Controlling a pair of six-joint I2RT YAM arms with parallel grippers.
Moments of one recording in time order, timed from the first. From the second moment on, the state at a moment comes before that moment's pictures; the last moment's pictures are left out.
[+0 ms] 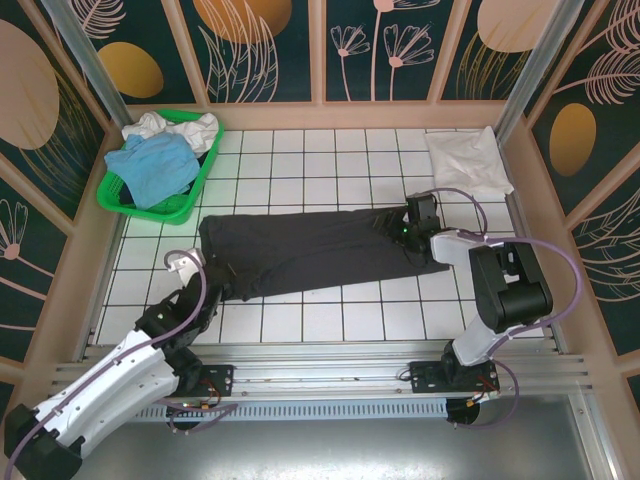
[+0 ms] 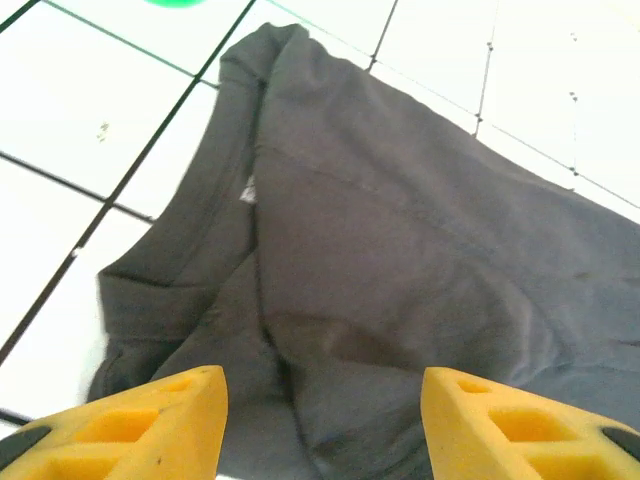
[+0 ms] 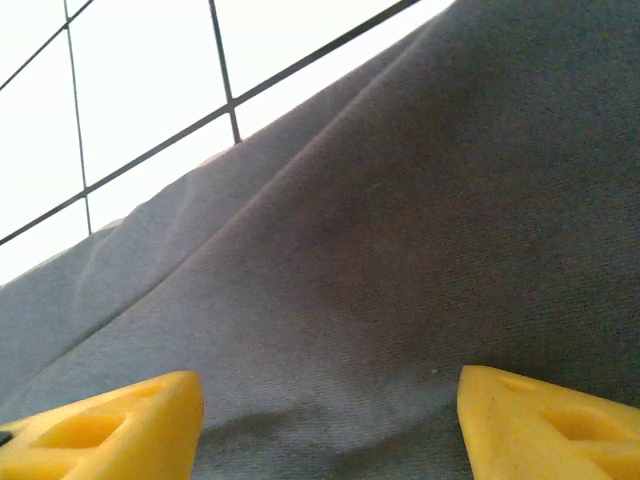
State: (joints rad) left arm -0.67 0.62 0.40 -0.55 -0.53 -0.94; right arm 0.29 1.62 0.75 0.05 -0.15 0.65
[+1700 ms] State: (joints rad) left arm -0.58 1.49 0.63 -0.23 -0.40 -0.87; right arm 0.29 1.71 0.80 0.07 -0.10 0.60
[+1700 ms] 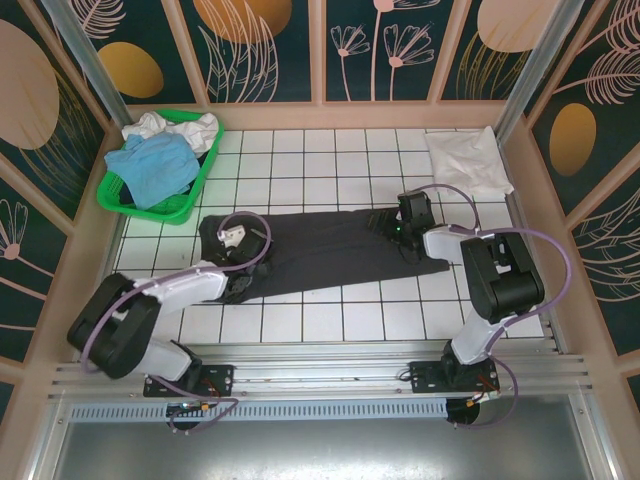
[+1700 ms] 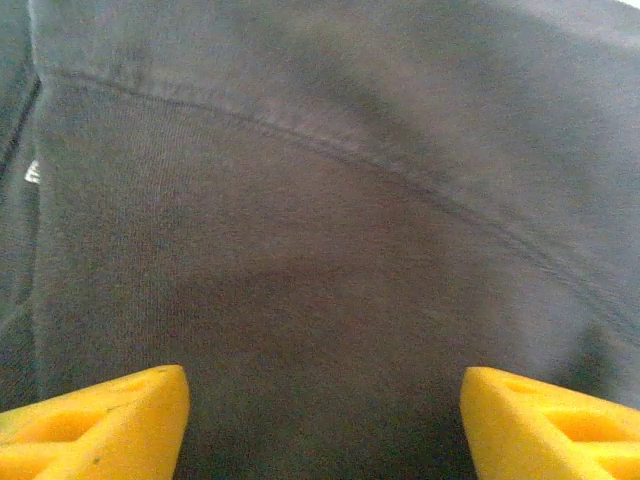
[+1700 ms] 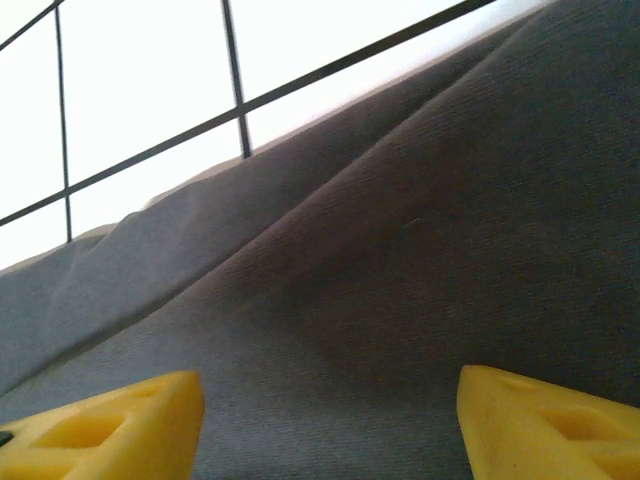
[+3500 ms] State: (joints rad) left arm -0.38 2.66 2.30 -0.17 0.49 -0.54; right arm 0.99 1.50 0.83 -0.24 0.04 0.87
